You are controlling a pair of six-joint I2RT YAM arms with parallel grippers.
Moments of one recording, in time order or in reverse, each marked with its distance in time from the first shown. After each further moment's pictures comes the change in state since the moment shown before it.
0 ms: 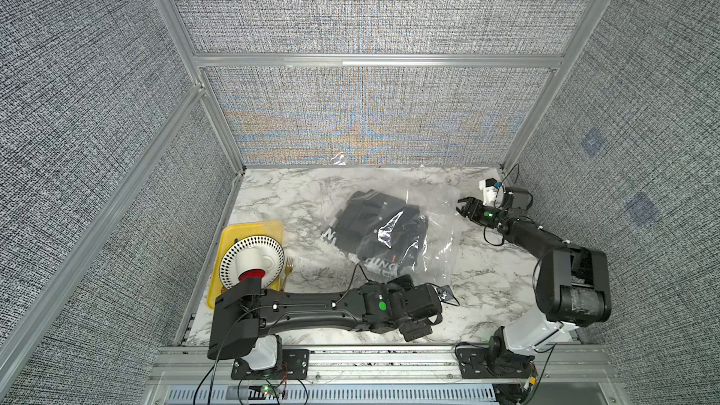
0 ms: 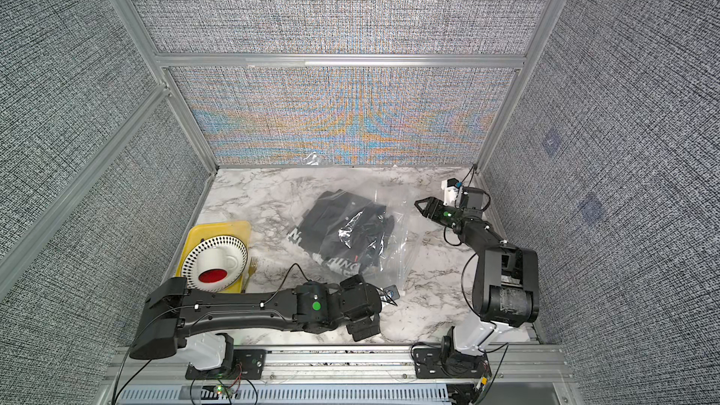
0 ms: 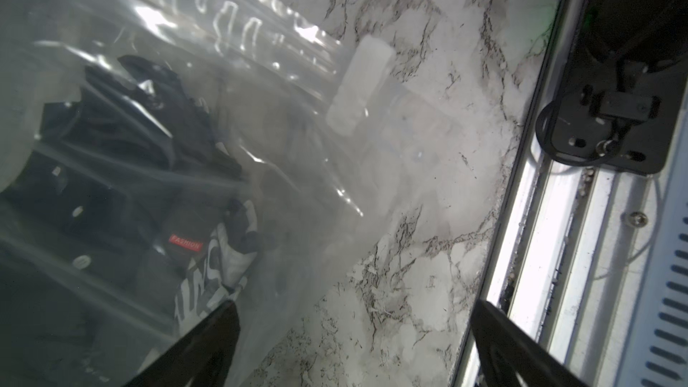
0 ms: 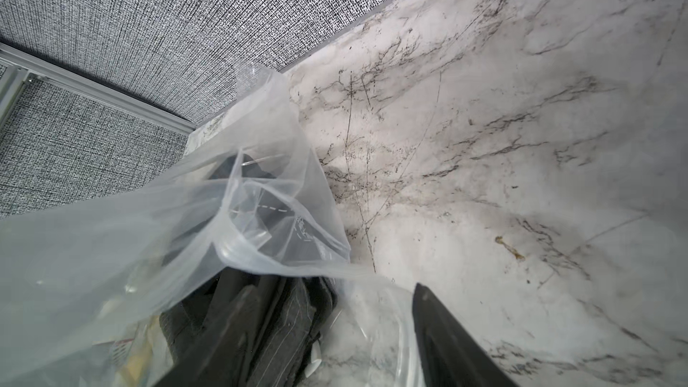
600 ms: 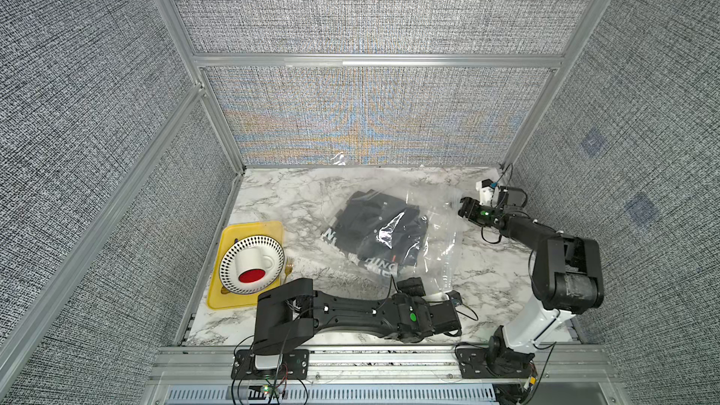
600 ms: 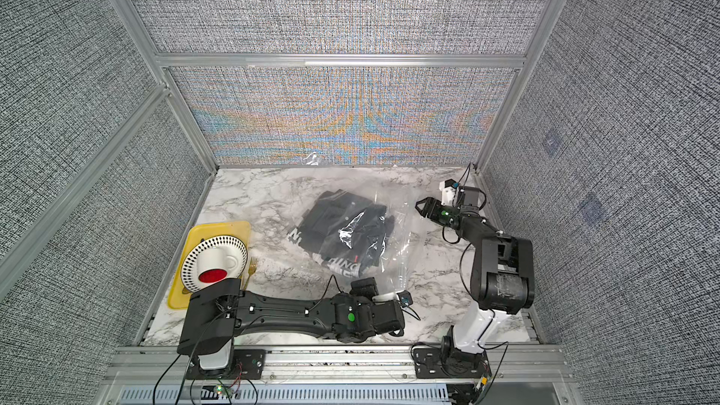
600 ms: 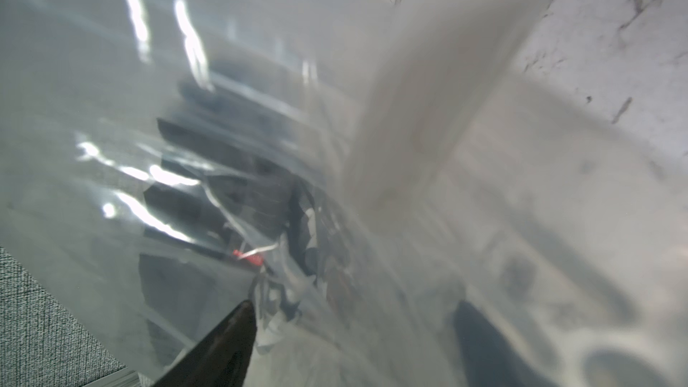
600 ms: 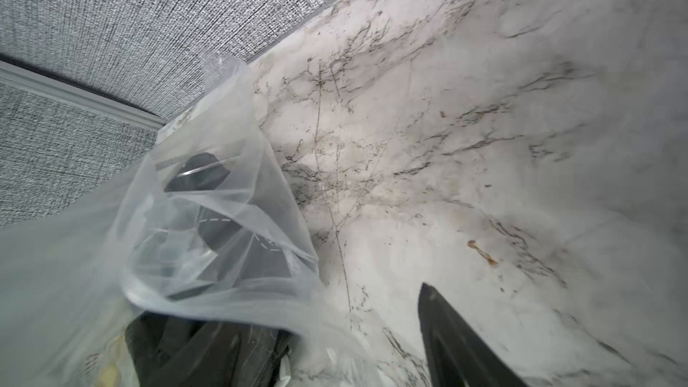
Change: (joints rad) left arm -0.030 0.232 0.087 0.031 -0.354 0.063; right arm 0.014 0.117 0.068 -0.026 0.018 -0.023
